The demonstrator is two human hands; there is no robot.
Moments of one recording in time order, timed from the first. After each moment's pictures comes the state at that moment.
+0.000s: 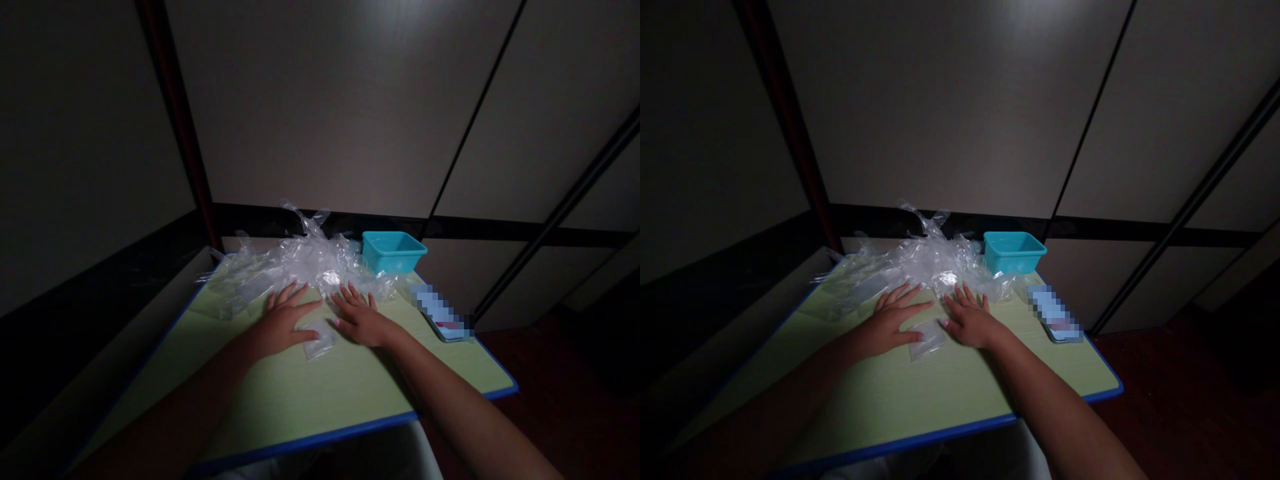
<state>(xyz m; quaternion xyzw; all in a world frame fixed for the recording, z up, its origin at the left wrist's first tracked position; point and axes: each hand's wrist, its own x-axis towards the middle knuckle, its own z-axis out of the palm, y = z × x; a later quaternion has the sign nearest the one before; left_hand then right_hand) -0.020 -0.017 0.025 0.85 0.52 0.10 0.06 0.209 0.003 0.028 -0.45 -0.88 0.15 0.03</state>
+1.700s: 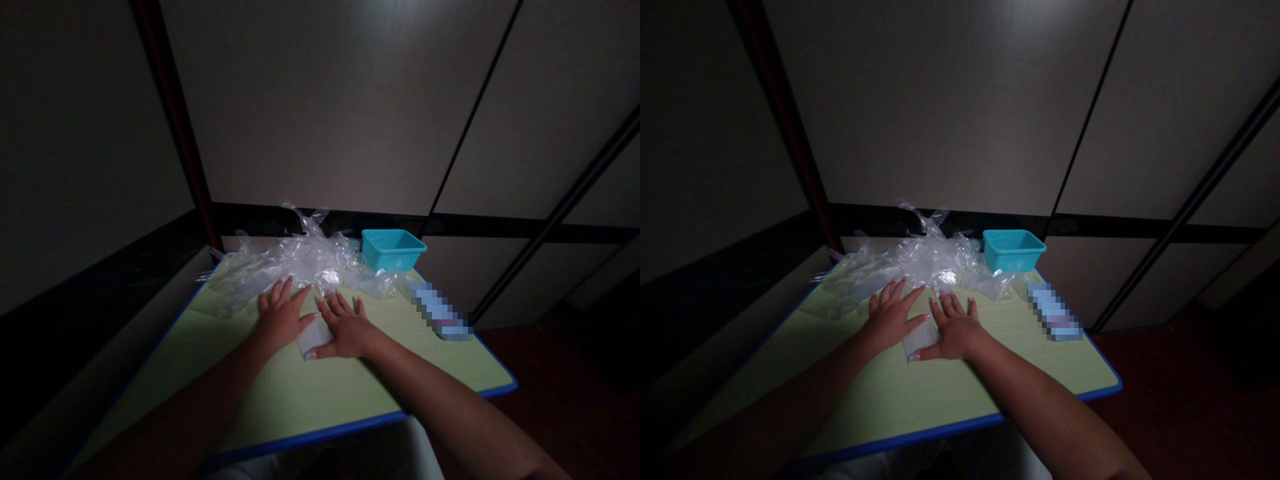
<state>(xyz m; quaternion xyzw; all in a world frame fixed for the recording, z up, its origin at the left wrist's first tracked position) -0.001 -0.003 -0.008 0.74 0.64 0.19 -0.10 0.181 -0.010 0.023 -0.44 -0.88 0.16 -0.01</state>
